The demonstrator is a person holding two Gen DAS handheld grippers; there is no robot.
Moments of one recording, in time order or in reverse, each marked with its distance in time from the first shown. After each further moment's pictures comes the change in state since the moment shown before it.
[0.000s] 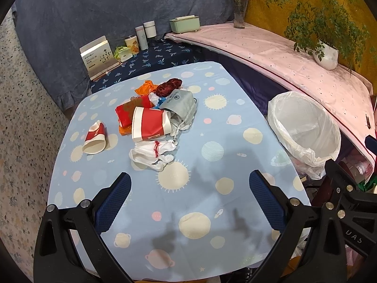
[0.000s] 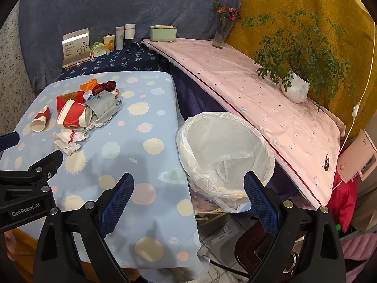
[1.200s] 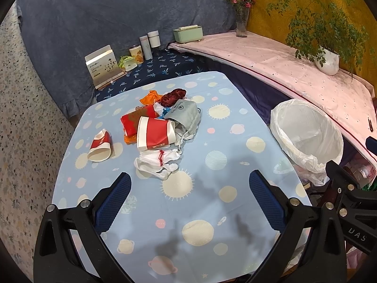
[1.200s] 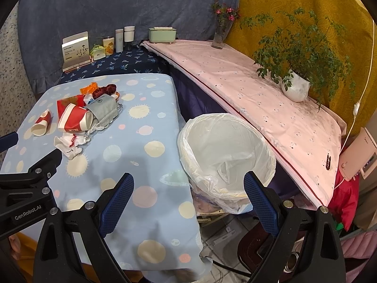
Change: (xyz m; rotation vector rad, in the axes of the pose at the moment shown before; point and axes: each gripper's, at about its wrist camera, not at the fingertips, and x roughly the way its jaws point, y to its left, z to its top) left arm -0.008 0.001 0.000 -0.001 -0.062 0.028; right arm 0.002 0.000 0.003 0.009 -0.004 0.008
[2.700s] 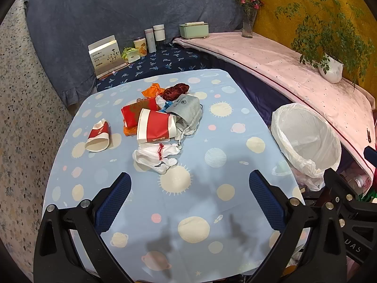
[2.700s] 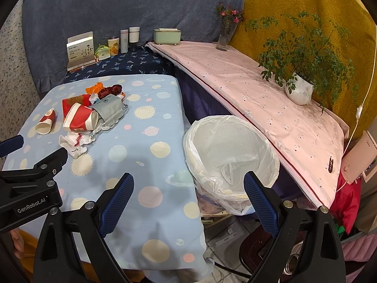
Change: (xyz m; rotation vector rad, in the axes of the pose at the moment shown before) left arm 0.005 0.008 -0.004 -0.070 0.021 -0.021; right arm -0.005 0.007 -0.003 -0.008 -0.012 0.020
